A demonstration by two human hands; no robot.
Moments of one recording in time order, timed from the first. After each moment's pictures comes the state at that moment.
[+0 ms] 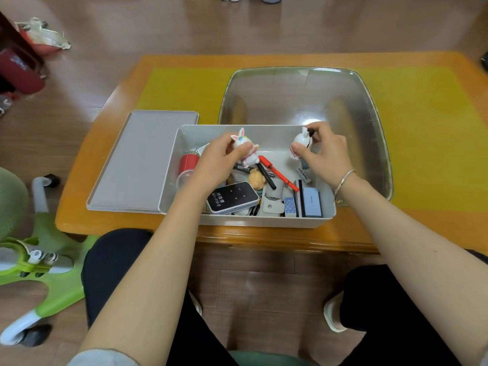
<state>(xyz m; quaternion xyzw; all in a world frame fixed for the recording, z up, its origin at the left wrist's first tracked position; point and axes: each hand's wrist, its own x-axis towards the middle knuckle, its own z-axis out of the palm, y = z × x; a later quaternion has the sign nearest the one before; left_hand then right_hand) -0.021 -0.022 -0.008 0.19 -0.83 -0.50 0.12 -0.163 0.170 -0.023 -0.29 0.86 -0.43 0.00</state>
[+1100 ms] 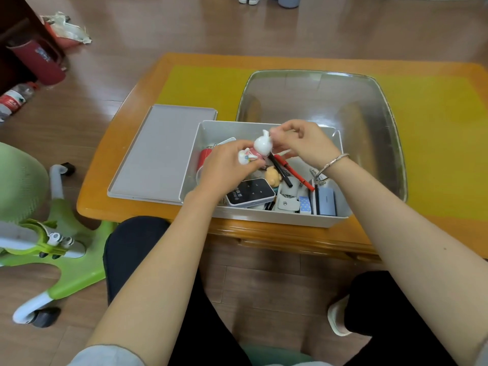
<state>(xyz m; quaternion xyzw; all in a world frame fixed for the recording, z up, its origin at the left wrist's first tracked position) 0.011 -0.024 -0.008 0.21 -0.90 -0.35 0.17 -0.122 0.110 0.024 -0.30 0.77 -0.50 0.24</state>
